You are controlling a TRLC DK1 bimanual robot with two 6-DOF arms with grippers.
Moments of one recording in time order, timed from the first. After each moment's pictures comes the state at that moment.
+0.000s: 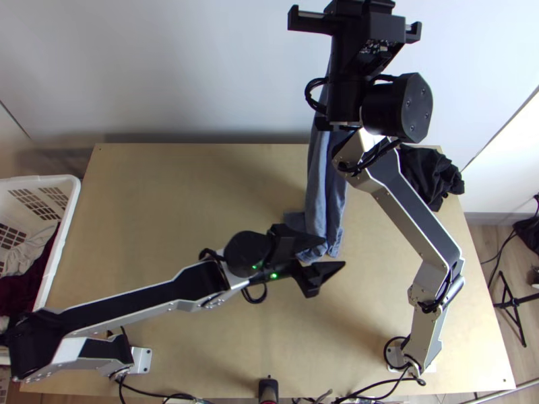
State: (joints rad) left arm -1.09 1.52 1.18 0.24 0.15 -0.45; right arm 0.74 1.95 2.36 0.60 0.53 -0.39
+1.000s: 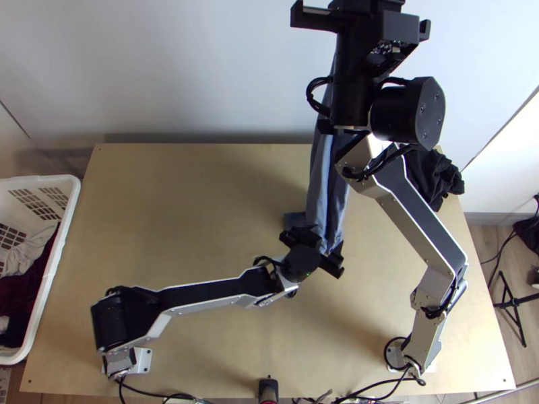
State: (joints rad) left arm -1.15 1.93 1.32 0.33 -0.42 -0.33; right arm 0.77 1.92 2.38 0.59 0.54 -0.39
